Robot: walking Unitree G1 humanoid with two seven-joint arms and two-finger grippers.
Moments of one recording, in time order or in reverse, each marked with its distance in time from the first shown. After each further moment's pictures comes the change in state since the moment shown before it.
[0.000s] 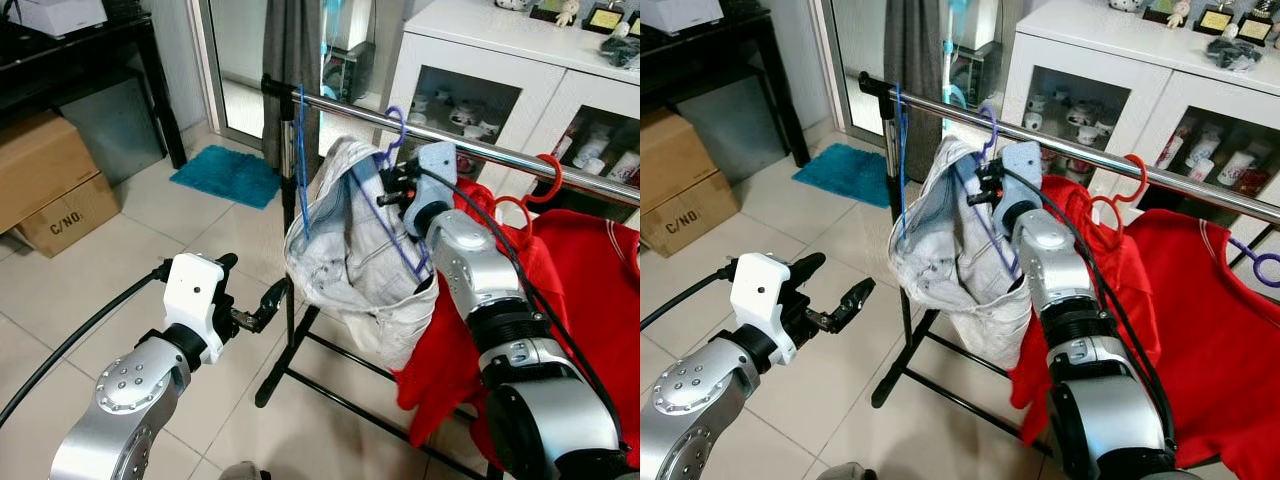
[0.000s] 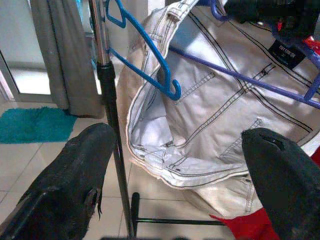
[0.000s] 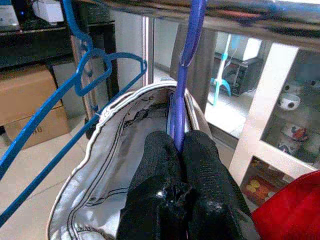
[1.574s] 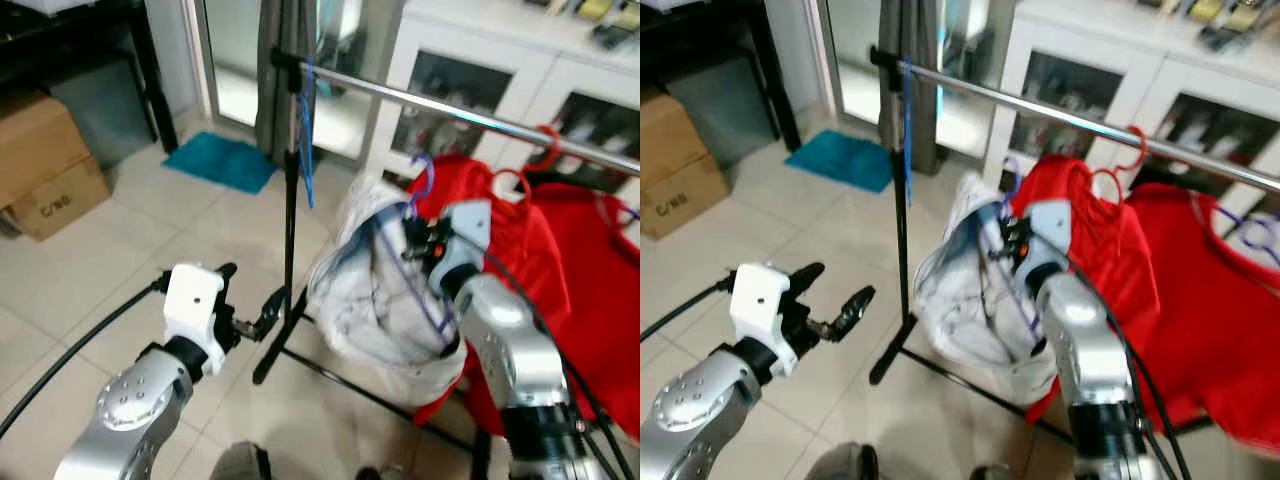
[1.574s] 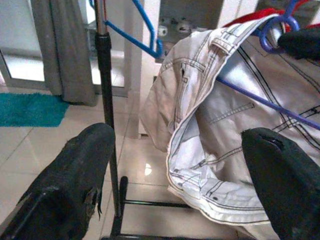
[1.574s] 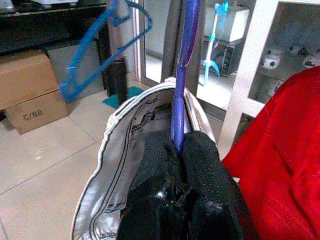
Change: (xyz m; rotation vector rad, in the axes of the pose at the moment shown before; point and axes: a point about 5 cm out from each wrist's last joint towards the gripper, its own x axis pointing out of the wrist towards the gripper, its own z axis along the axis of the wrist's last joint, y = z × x) left arm -0.007 -0.005 -0.005 -0.027 0.008 0.030; right arm -0.074 0.004 -0.035 0.058 0.021 -0.019
